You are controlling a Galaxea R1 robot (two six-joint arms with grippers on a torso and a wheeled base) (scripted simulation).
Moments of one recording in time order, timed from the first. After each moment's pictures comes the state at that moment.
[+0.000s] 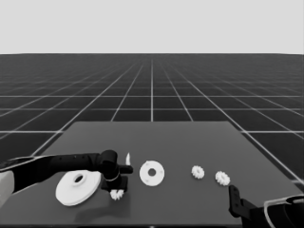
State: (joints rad) left arm 0.28 2.54 -1.10 0.46 1.51 -1.44; right arm -0.35 1.76 -0.39 -0.70 -1.18 0.32
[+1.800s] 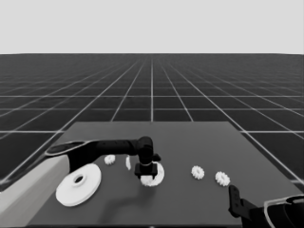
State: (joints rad) left arm 0.18 2.95 -1.48 0.36 1.54 -1.48; right arm -0.35 1.76 -0.39 -0.70 -1.18 0.32
